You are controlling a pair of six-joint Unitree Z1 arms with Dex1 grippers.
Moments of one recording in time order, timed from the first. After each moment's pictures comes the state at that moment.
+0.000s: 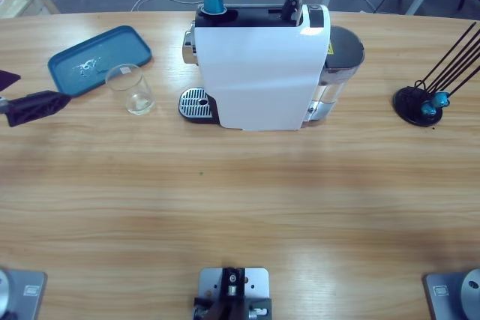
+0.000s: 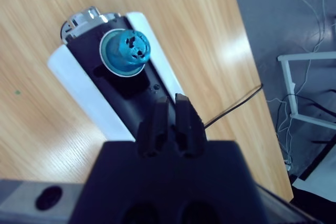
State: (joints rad) arm 0 -0.81 1.07 -0.62 0.17 0.30 -0.12; arm 1 0.87 2.27 -2.63 1.37 -0.25 -0.34
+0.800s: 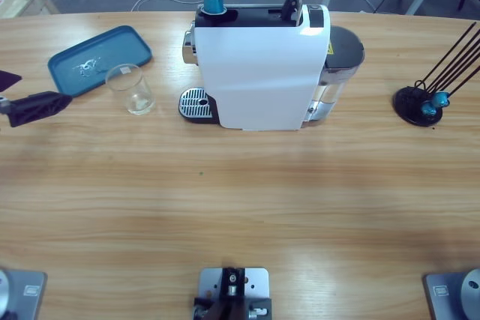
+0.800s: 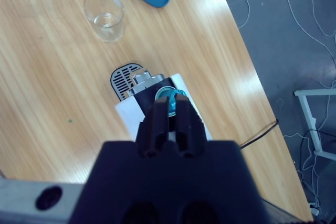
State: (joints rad) arm 0 -0.81 1.07 -0.62 0.17 0.30 -0.12; arm 1 0.89 2.24 -2.63 1.27 -0.11 -0.33
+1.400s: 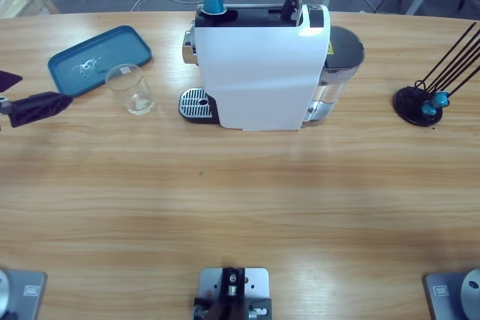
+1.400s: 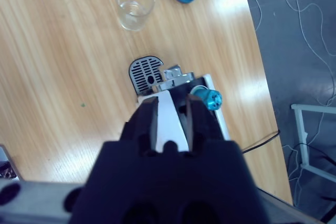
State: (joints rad) arm 0 -0.81 1.08 -0.62 0.17 0.30 -0.12; arm 1 0.97 2.24 -2.63 1.32 -0.12 -0.39
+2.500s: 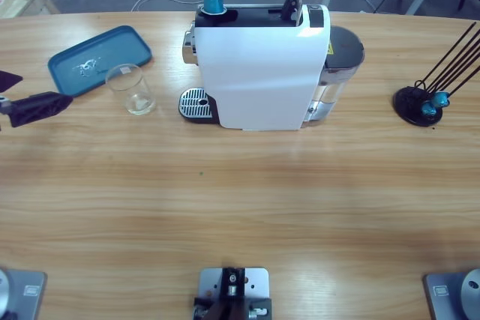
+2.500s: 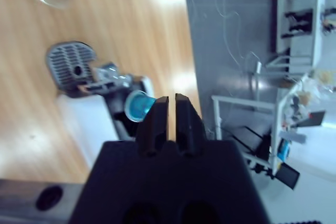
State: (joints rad) arm 0 -0.81 1.08 -0.62 0.17 0.30 -0.12; arm 1 1.05 2.29 -2.63 1.22 -0.52 -0.59
